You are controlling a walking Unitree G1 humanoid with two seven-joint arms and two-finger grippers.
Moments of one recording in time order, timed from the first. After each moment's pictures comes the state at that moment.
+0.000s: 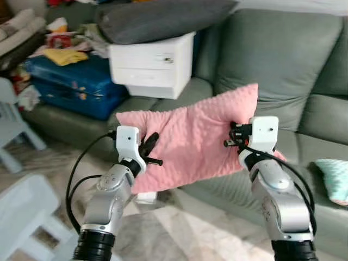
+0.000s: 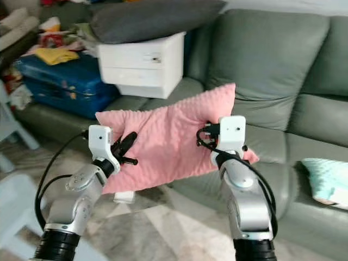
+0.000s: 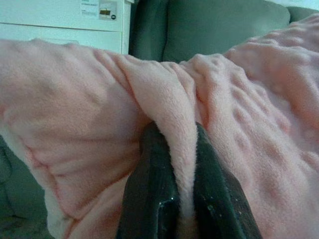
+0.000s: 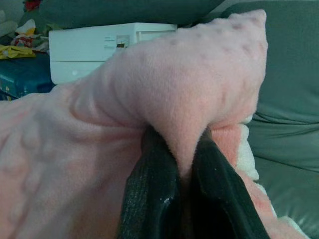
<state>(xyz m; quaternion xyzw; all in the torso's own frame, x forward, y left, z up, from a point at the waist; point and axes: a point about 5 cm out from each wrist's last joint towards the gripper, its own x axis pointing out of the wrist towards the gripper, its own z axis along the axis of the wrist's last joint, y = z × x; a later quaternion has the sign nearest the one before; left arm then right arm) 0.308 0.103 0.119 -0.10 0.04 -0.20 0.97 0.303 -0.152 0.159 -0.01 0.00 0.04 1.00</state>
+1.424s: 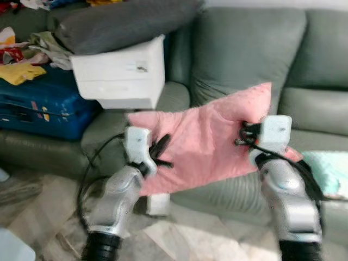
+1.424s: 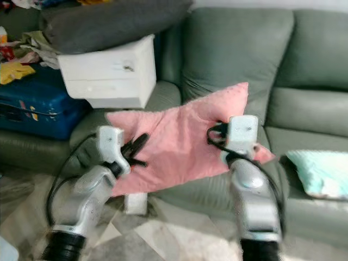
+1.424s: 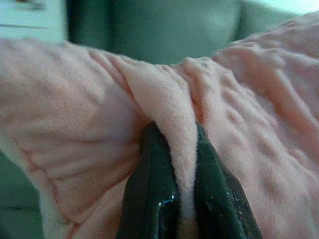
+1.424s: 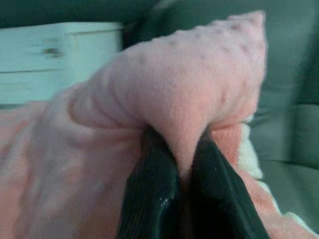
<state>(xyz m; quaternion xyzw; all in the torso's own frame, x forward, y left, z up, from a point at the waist) 0.306 0.104 0.118 -0.11 0.04 -0.22 0.97 0.302 -0.149 0.161 -0.01 0.00 0.04 1.00</state>
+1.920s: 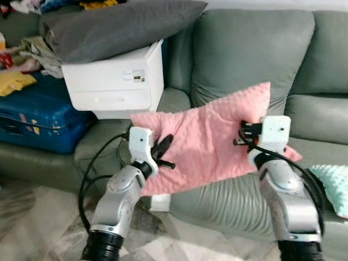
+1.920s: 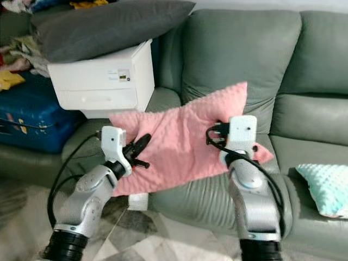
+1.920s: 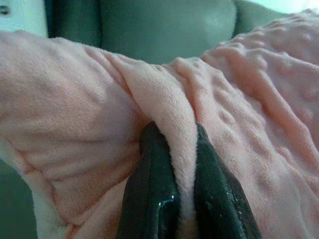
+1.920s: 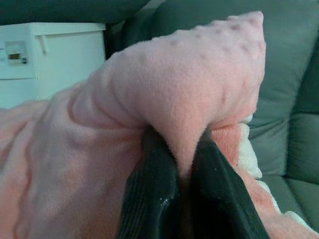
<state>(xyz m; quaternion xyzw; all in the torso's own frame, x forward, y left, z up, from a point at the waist) 0.305 0.090 0.120 -0.11 0.04 -0.25 0.96 0.301 -0.157 0.161 -0.01 0.00 0.03 1.00</state>
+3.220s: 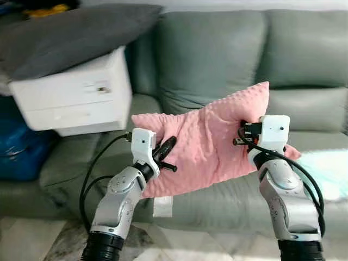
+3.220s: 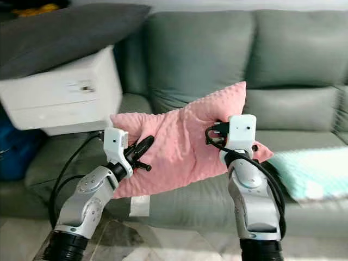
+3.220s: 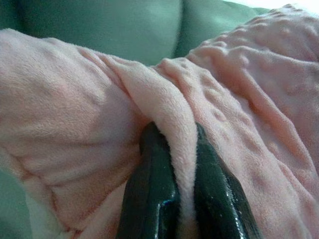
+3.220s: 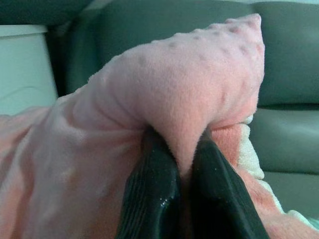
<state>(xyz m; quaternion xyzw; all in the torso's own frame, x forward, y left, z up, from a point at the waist) 0.301 0.085 0.118 -0.11 0.04 -0.27 0.95 0.301 -0.159 0.161 -0.01 0.00 0.03 1.00</state>
